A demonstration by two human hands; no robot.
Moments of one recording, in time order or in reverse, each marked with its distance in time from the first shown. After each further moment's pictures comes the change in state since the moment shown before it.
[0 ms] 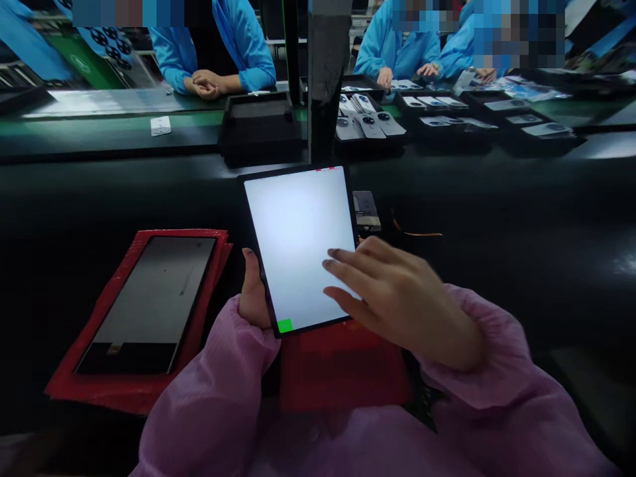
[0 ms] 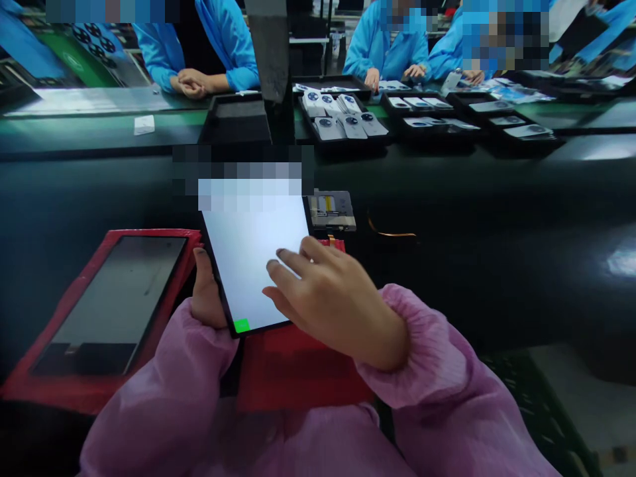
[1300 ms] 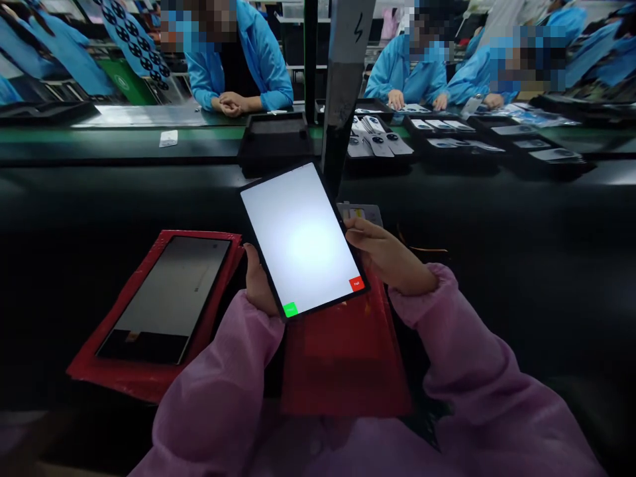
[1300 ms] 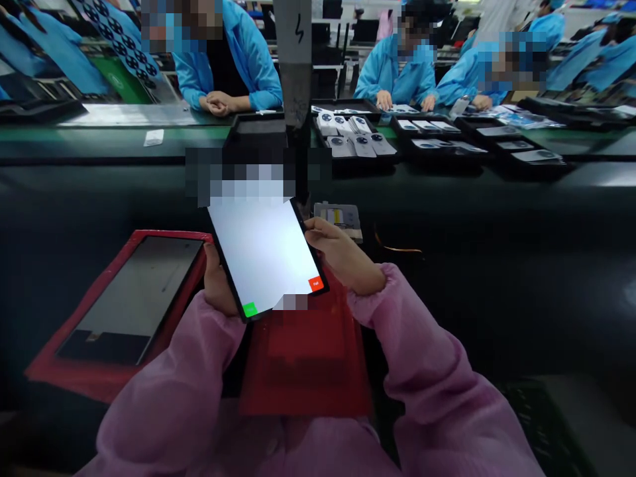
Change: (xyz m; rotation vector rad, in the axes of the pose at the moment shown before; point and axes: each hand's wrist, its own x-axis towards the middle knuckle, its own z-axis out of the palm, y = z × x) left_hand 0.012 0.009 0.012 -0.039 0.020 0.240; right_hand 0.030 0.058 0.058 1.443 -0.075 0.664
